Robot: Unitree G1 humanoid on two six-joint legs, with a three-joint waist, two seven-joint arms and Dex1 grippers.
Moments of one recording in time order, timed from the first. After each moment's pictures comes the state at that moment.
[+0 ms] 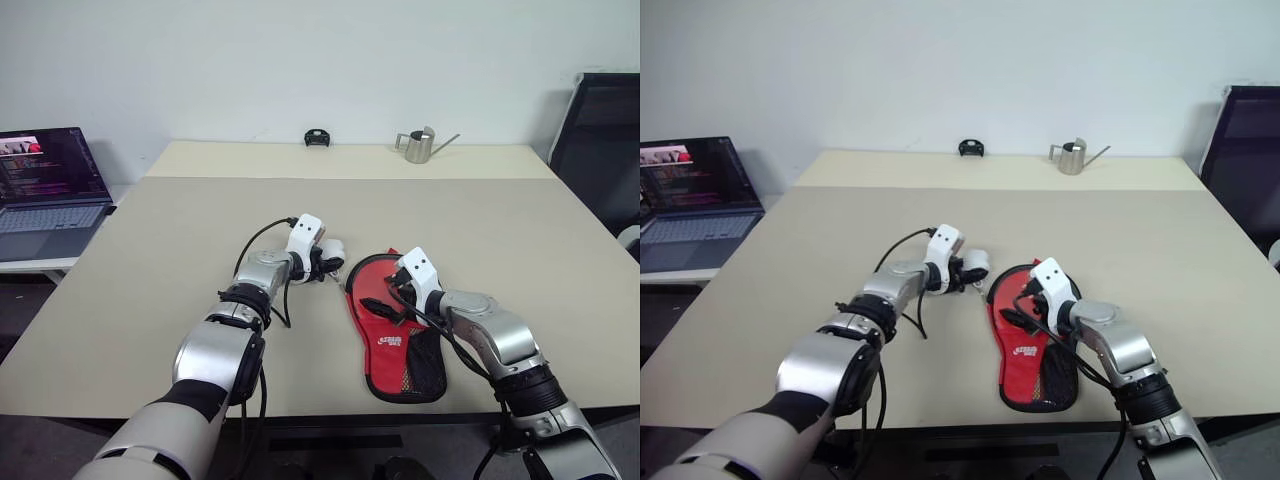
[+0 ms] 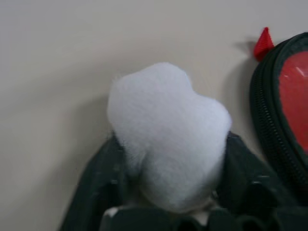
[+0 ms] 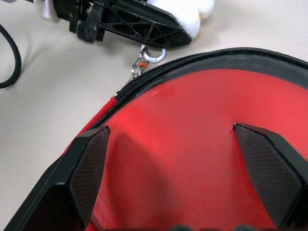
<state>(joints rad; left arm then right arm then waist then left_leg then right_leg) -1.13 0.21 -0.03 1.27 -0.02 0.15 -0.69 -0.52 -0.35 0.20 0.02 0.25 0.71 0.58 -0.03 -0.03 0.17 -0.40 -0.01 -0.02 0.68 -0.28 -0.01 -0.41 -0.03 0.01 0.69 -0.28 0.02</state>
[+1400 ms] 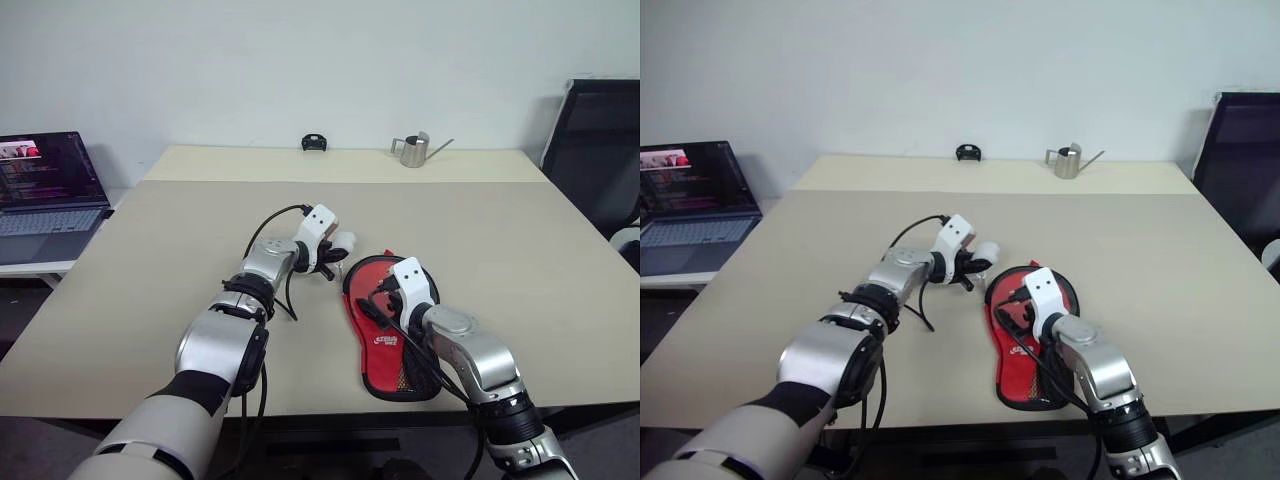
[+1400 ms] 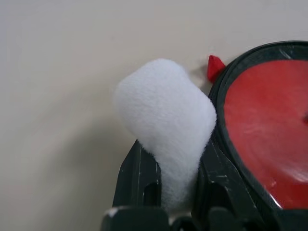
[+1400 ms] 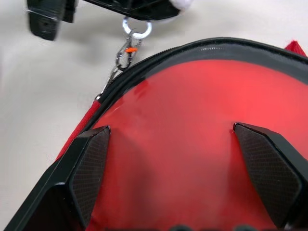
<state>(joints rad) -1.20 0.20 -0.06 1.32 0.10 0.03 -0.74 -0.37 -0.17 0.19 -0.13 0.14 0.79 0.32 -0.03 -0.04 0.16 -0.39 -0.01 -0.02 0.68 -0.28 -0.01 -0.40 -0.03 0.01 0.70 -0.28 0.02</state>
